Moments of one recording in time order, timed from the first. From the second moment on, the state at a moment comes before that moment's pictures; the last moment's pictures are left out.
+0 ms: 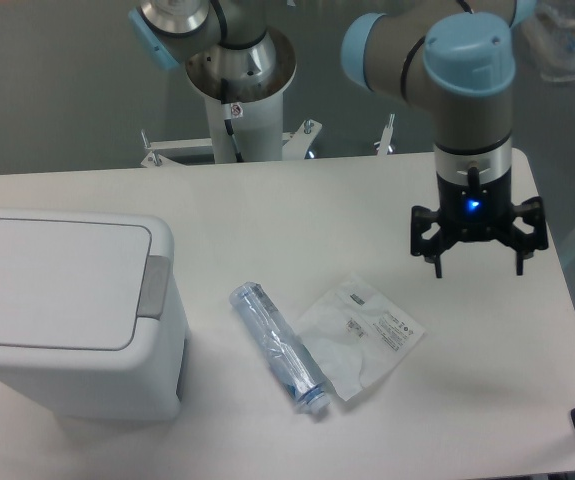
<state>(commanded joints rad) 2.60 -1.85 -1.44 -0.97 1.57 0.60</state>
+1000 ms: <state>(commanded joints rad) 2.33 -1.77 -1.44 -0.98 1.40 0.06</state>
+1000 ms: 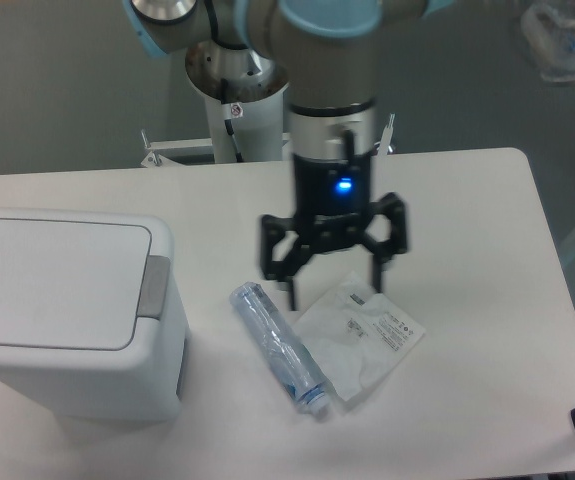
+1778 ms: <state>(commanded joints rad) 2.27 -1.73 -1.53 -0.98 1.40 0.06</state>
